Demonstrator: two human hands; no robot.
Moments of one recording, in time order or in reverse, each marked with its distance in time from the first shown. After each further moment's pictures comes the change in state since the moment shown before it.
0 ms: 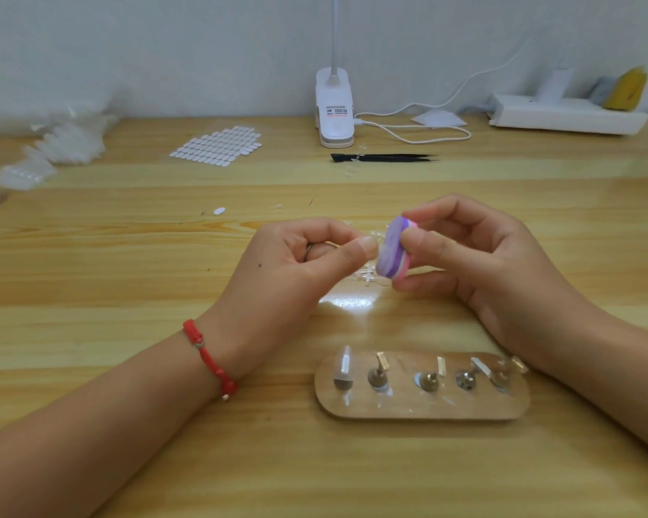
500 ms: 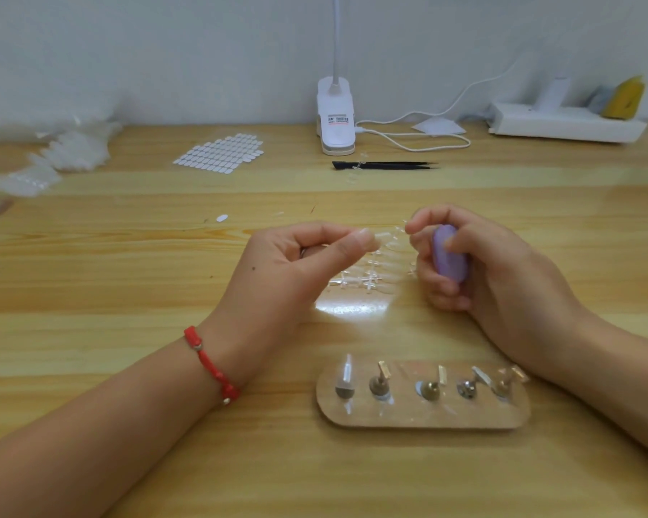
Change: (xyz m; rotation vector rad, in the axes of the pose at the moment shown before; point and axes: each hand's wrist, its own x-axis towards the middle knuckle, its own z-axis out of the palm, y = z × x) left_hand 0.001 0.001 0.000 -0.033 0.048 0.020; right_hand 0.004 -0.003 -0.002 0.036 -0.019 0.139
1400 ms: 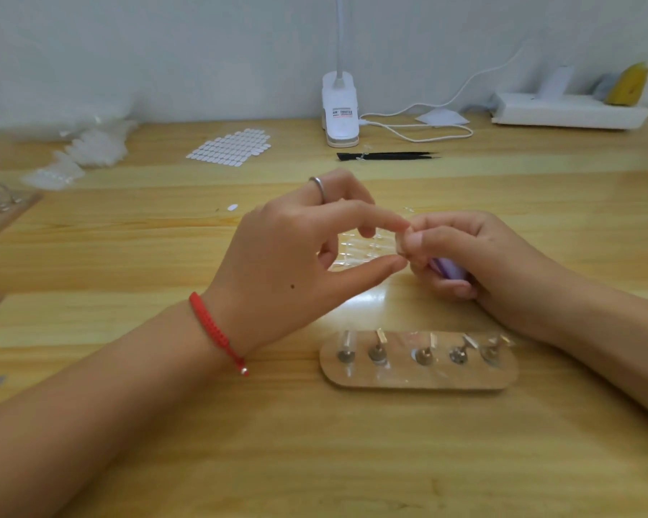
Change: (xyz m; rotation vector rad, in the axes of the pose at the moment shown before) left_hand -0.003 0.013 -0.009 0.749 -0.073 0.568; right_hand -0.003 -0.007 0.001 -0.323 -0.252 -0.072
